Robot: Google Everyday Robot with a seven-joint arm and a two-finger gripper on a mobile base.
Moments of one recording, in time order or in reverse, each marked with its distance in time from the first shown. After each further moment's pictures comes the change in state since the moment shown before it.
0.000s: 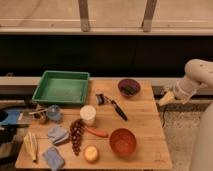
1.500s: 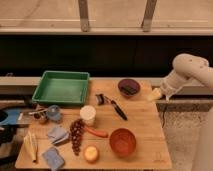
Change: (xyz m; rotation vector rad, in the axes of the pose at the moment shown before) arm -0.027 0.110 -0.014 -0.115 -0.032 -0.269
